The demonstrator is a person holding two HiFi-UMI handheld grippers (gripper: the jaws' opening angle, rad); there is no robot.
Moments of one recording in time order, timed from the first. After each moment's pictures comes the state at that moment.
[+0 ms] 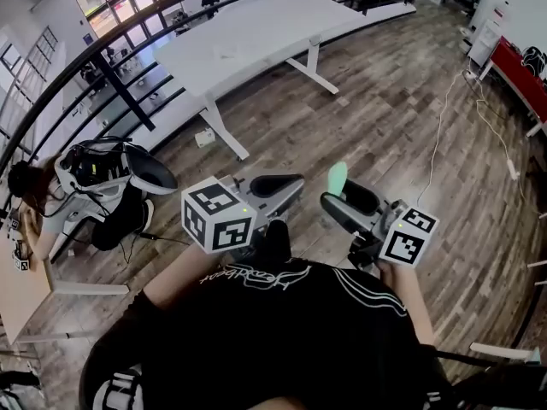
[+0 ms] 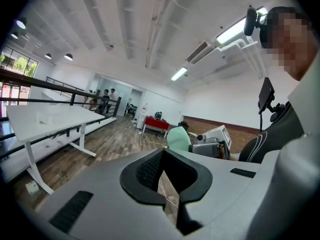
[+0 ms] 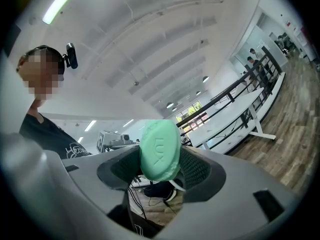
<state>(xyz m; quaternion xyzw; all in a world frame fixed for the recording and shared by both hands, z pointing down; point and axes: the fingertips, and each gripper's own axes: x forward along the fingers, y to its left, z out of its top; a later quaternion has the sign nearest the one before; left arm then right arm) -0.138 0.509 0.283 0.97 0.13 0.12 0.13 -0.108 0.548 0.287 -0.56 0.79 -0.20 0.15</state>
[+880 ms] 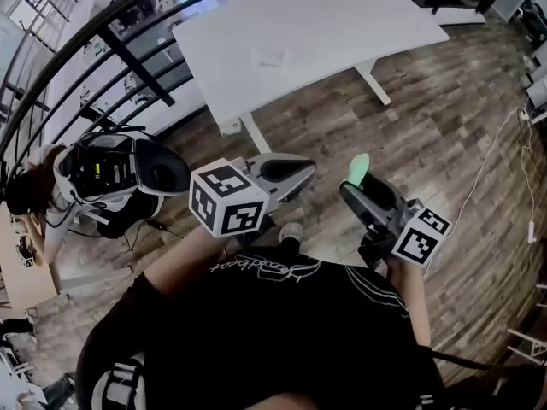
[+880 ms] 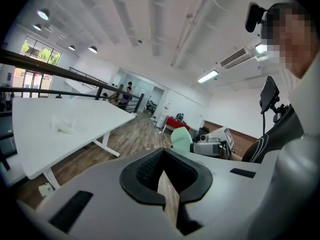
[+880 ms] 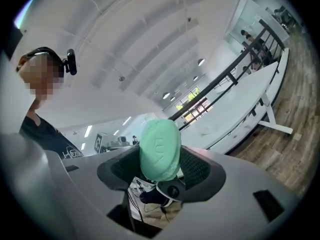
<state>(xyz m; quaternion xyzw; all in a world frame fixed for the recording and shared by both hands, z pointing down) 0.026 0.149 0.327 0.97 0.04 0.15 0.21 0.076 0.193 0.329 -0.52 0.79 -0.28 0.14</state>
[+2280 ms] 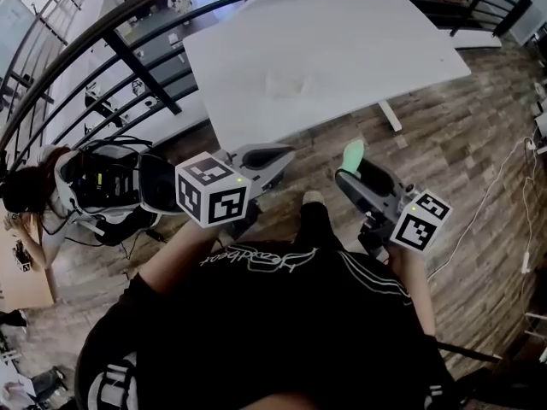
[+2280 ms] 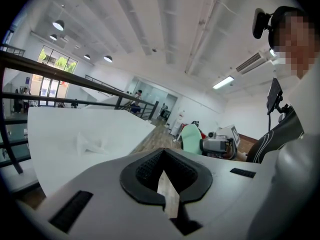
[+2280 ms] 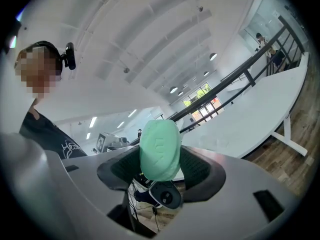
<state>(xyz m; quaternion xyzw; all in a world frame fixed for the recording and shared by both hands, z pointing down) 0.031 -0.022 0.324 0.97 -0.05 0.13 0.22 0.102 0.032 0.311 -0.48 0.83 -0.26 0.09</state>
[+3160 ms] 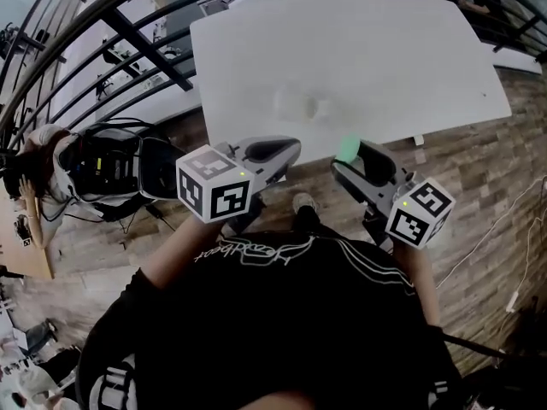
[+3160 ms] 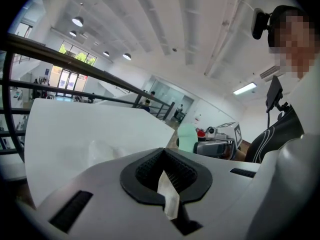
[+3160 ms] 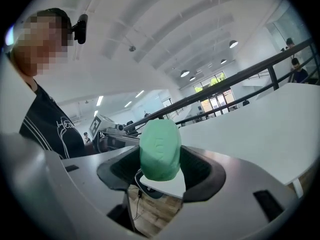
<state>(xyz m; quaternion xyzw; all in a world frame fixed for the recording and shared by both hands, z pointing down) 0.109 -0.169 0.361 0.94 -0.12 0.14 0.27 0.173 -0.140 0.350 -0.41 0.88 -0.24 -0.02</state>
